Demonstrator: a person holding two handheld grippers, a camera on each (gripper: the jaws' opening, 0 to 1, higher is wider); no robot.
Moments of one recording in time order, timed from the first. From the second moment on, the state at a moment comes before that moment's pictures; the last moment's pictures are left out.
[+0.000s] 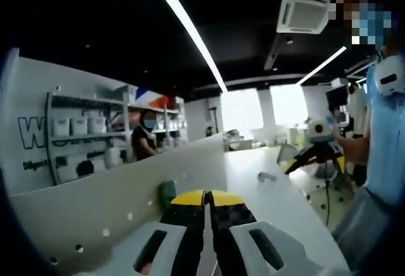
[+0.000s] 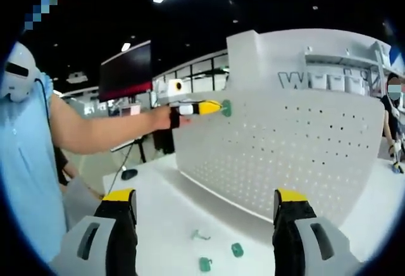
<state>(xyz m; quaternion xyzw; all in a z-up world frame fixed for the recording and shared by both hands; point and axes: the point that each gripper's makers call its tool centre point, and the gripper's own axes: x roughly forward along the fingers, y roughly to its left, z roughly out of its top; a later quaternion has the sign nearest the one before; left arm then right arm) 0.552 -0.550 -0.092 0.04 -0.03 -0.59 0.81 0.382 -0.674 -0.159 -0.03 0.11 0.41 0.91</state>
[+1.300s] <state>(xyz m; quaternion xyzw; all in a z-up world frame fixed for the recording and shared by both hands) 0.552 -0.555 -0.096 0.08 -0.04 -0.56 0.82 0.379 -0.678 -0.154 -0.03 0.10 0.41 0.91</state>
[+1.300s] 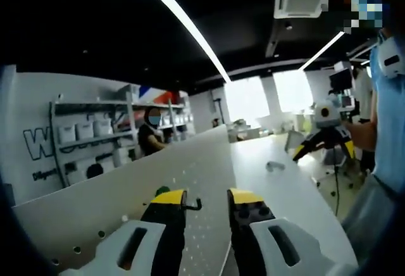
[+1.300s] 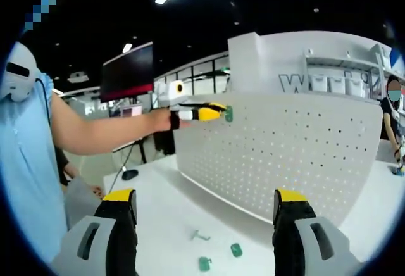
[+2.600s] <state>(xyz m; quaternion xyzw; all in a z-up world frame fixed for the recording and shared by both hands) 0.482 -0.528 -0.107 0.06 -0.01 -0.50 0.86 0.376 -0.670 -0.148 -0.03 0.08 0.43 0.90</state>
